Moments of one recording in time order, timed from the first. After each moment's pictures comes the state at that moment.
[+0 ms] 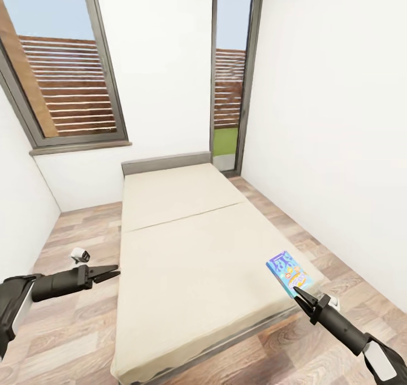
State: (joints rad) left arm -0.53 0.39 0.25 -0.97 0.11 0.93 -1.57; right arm -0.43 -0.26 -0.45 -0.55 -0.70 0.79 1.10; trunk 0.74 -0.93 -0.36
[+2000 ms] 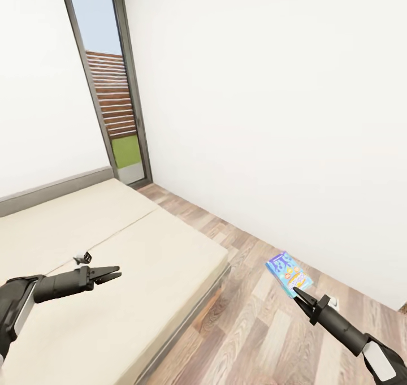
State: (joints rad) left arm -0.53 0.38 0.24 -0.96 0.11 0.93 -1.57; right arm -0.43 -0.26 -0.45 -0.55 -0.69 0.78 1.10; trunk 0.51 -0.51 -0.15
